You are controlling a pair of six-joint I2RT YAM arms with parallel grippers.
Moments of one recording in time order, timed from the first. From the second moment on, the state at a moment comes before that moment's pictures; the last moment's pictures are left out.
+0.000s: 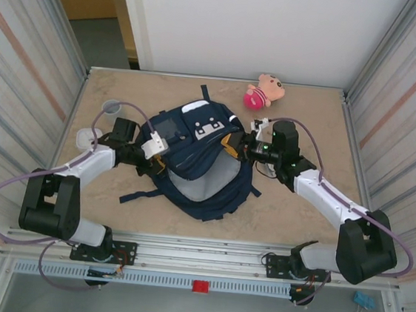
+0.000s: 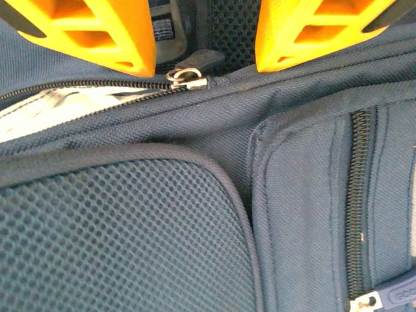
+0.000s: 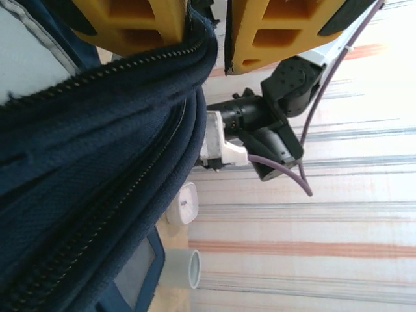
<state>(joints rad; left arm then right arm) -0.16 1.42 0.79 -0.46 0.55 0.81 0.44 1.31 0.84 0.15 -0.73 1.26</state>
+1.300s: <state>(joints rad) -0.19 1.48 0.82 -0.45 0.46 0.82 0.42 1.33 0.85 0.20 -0.73 1.30</state>
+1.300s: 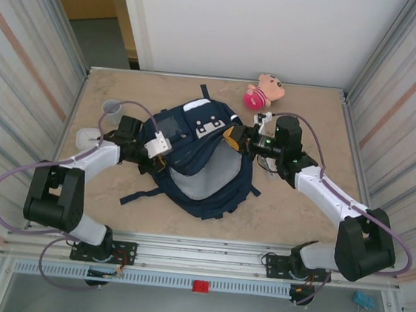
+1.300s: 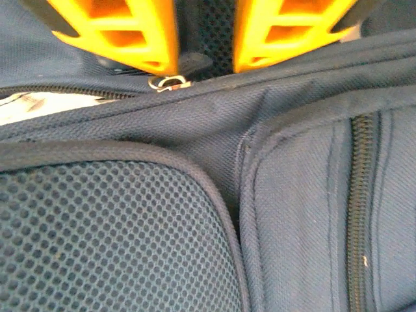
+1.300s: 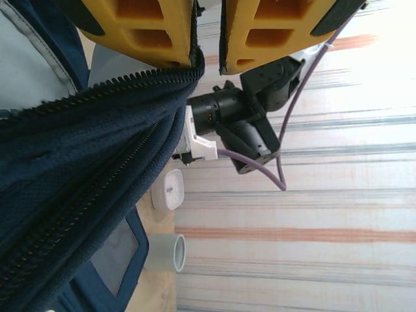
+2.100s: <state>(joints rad) -0.21 1.48 0.82 -0.42 0.42 0.86 0.42 1.33 0.92 0.21 -0.76 1.31</state>
